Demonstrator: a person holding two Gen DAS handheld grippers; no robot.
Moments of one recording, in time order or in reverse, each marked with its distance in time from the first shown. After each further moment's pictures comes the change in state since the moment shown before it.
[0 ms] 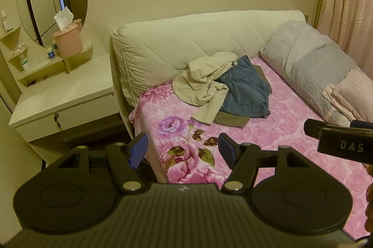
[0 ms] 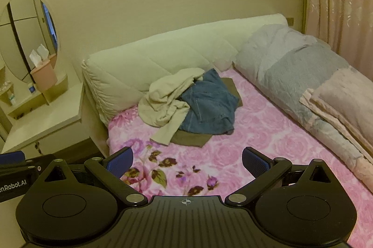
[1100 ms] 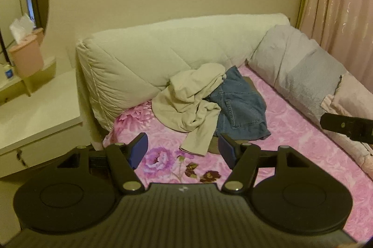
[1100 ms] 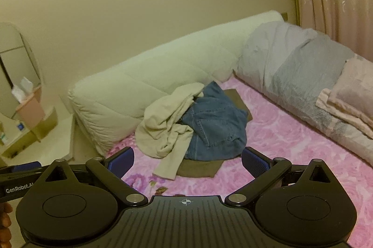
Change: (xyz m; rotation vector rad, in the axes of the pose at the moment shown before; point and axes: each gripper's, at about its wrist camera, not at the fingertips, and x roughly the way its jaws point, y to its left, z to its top) left arm 0.159 0.037 0.076 0.061 -0.019 -0.187; right arm 0.113 0.000 0.056 0.125 -0.047 -0.002
